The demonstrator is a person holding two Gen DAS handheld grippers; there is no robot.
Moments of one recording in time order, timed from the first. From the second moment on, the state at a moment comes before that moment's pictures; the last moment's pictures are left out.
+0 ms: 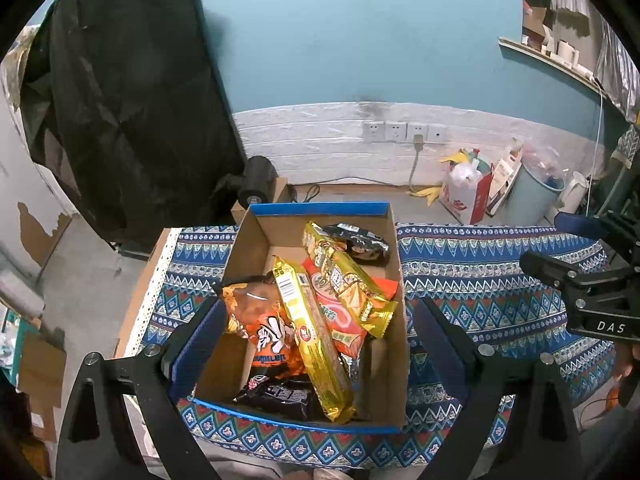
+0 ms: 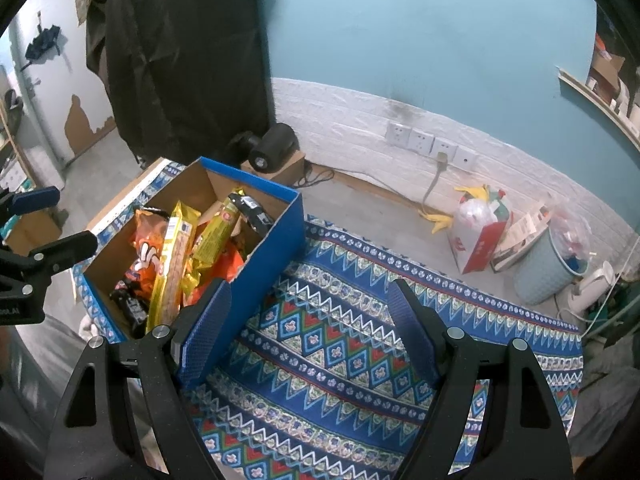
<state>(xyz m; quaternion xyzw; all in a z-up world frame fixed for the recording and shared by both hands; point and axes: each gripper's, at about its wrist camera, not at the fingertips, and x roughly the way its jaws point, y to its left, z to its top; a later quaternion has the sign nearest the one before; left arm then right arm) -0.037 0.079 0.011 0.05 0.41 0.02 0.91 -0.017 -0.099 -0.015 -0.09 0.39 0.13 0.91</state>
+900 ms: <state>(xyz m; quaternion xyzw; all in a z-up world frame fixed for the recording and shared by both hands) -0.038 0.077 0.008 0.04 0.42 0.02 0.91 -0.017 -0.097 -0.016 -0.09 0.40 0.13 0.90</state>
